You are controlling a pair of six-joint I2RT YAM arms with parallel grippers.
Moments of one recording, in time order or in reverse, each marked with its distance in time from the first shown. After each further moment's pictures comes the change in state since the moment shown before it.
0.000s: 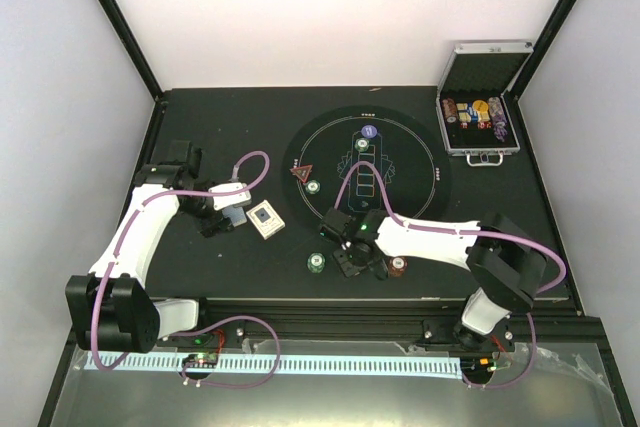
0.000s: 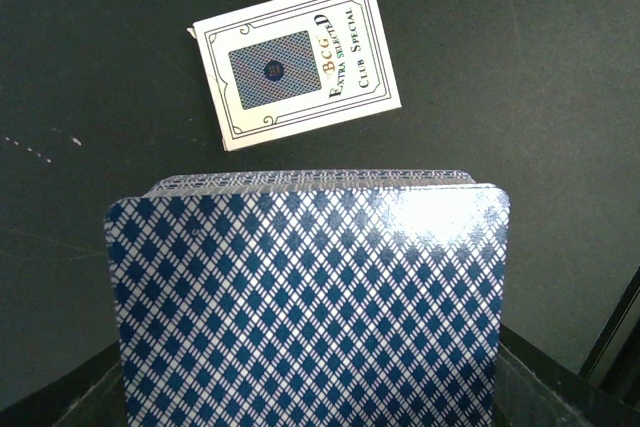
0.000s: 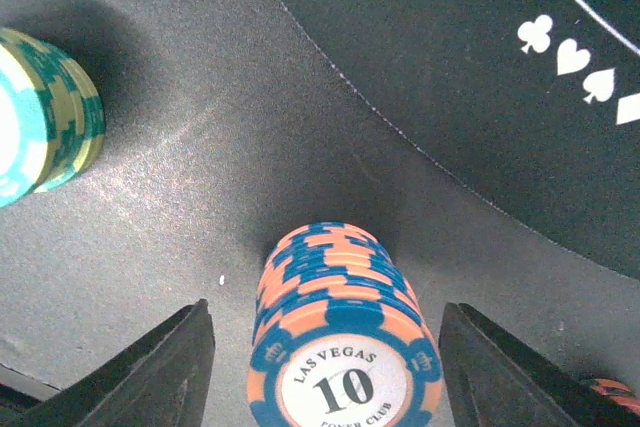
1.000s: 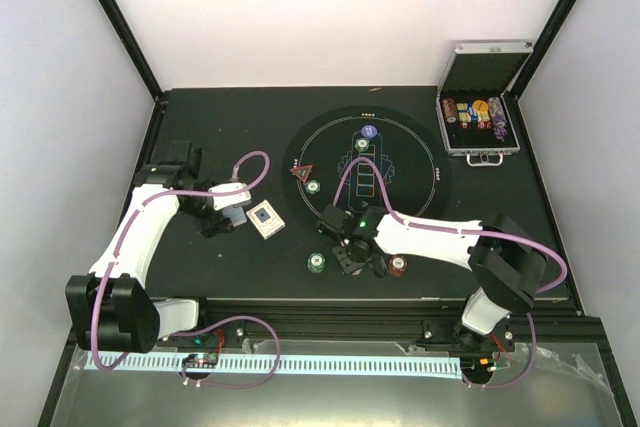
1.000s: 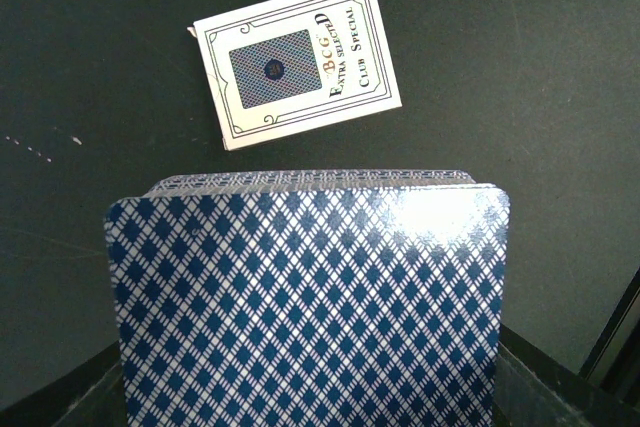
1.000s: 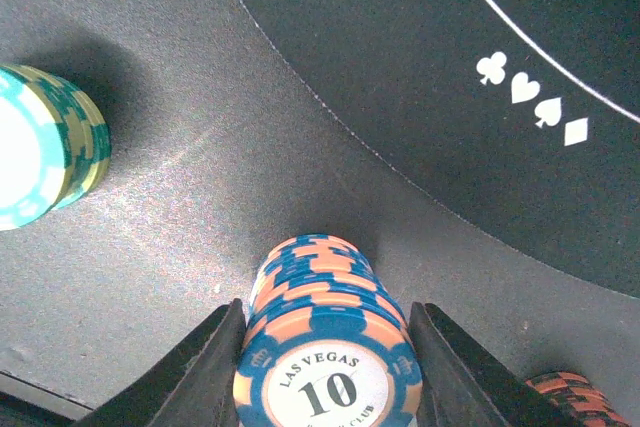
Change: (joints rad) left arm 0.000 0.000 0.000 0.000 -0.002 0.000; right arm 0.000 0.002 0.032 -0.025 0.034 0.002
